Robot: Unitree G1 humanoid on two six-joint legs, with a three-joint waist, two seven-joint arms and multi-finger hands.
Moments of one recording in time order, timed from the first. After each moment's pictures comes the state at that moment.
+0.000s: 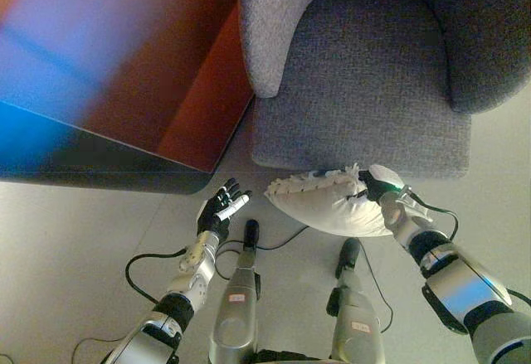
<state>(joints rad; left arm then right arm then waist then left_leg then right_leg) -0.35 0.23 -0.37 0.81 -0.80 -0.31 -0.01 -0.78 -0.48 0.58 1.18 -0.31 0.02 -0.15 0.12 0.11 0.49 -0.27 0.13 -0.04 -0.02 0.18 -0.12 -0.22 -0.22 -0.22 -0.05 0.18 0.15</state>
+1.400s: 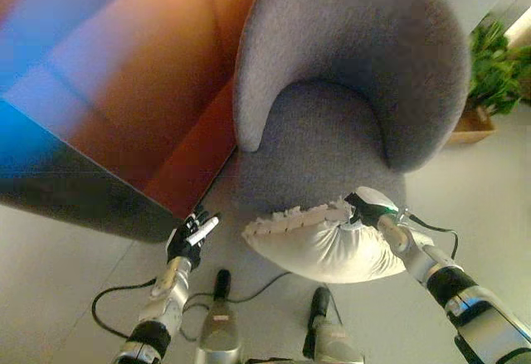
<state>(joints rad) -0.12 0.28 -0.13 0.77 -0.71 -0.19 -0.01 -0.40 -0.61 0.49 0.64 -0.43 0.02 0.04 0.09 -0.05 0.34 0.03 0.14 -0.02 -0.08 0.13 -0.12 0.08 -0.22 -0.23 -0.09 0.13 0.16</state>
